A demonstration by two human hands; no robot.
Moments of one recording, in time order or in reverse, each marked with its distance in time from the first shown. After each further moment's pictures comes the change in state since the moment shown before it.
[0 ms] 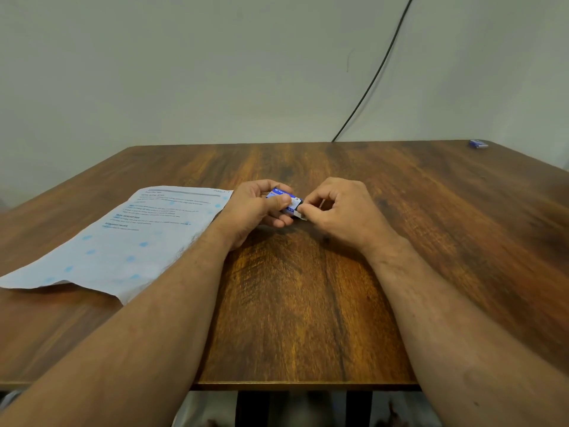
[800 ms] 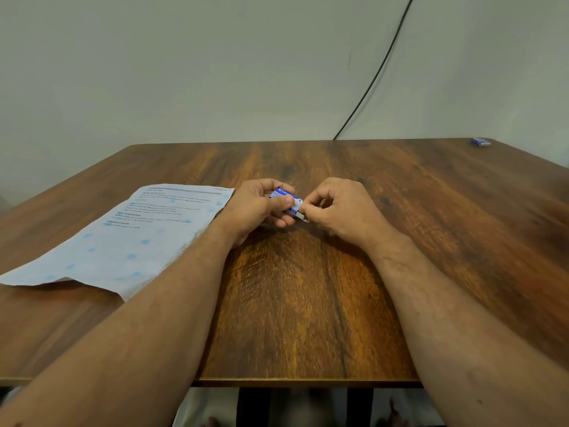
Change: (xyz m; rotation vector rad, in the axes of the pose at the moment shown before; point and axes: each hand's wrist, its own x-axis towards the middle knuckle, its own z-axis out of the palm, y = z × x) left_hand 0.002 -0.002 0.001 0.055 -0.015 0.005; right_hand 0.003 0.002 0.002 0.041 -0.074 0.087
